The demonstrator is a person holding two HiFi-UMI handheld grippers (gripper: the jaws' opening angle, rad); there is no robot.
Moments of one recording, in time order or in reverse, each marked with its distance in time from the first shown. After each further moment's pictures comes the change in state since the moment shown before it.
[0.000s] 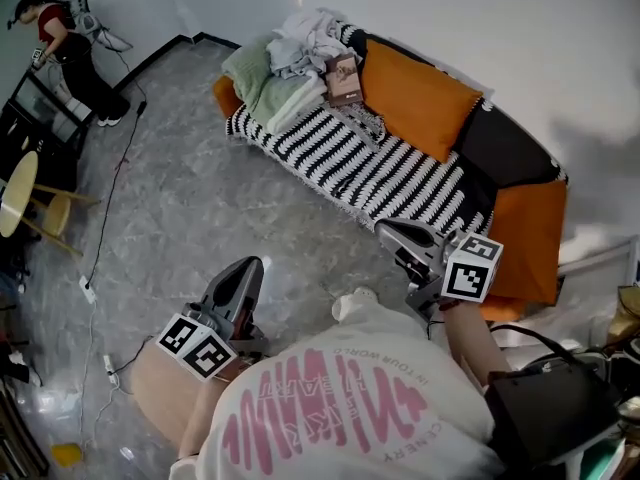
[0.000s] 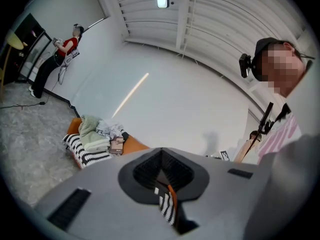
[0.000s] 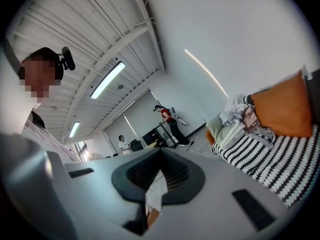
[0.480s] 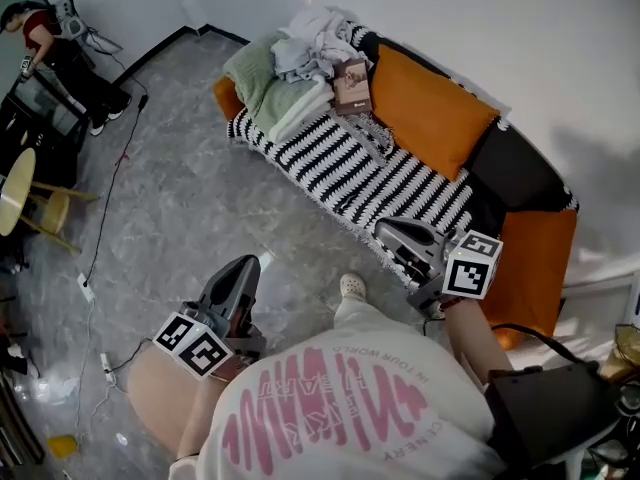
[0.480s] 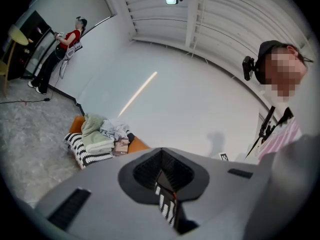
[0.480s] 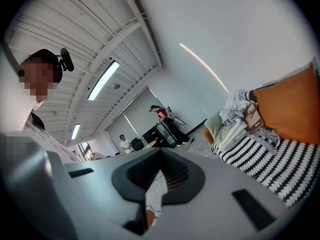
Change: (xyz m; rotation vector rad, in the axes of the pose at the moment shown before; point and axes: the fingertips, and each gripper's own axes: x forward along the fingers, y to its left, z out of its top) left arm 0.069 0.046 0.019 -0.052 -0.007 0.061; right arm 0.036 -0.079 0.039 0.036 0.052 0.029
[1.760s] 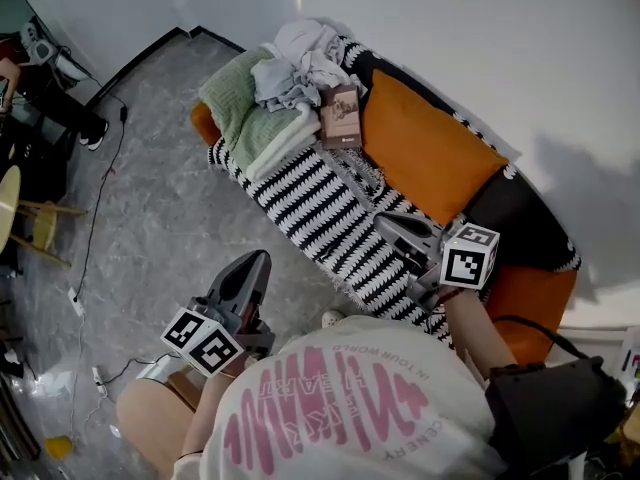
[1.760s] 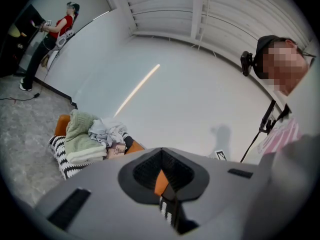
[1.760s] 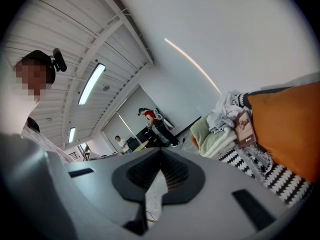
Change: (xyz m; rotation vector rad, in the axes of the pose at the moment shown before) left arm 0.204 0.035 0.028 0.001 -0.004 0.031; right arm 0.031 -0.178 0.114 0.047 0.073 -0.004
